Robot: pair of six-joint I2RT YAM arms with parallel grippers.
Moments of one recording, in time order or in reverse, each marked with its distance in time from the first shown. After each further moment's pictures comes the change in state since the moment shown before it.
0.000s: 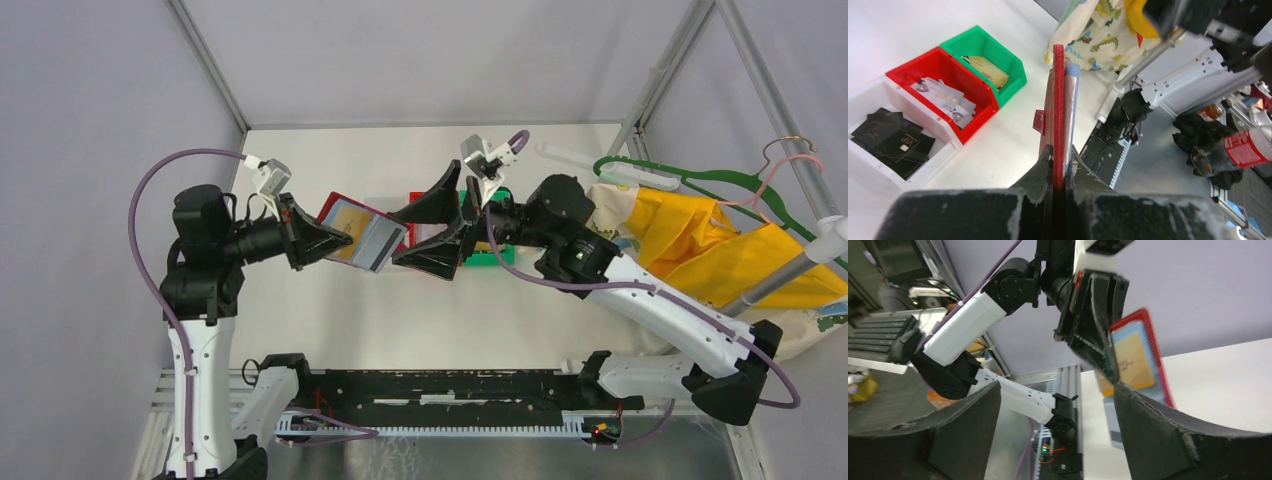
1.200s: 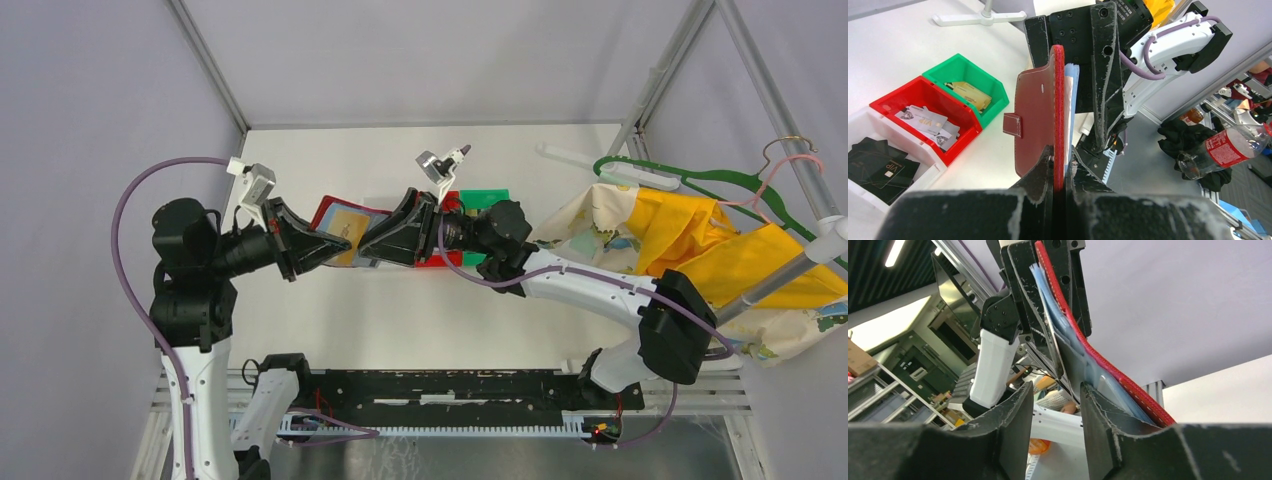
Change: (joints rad) left arm 0.000 -0.060 0.029 0.132 0.055 -0.177; right arm 0.035 0.267 -0.265 0.788 -0.002 0.602
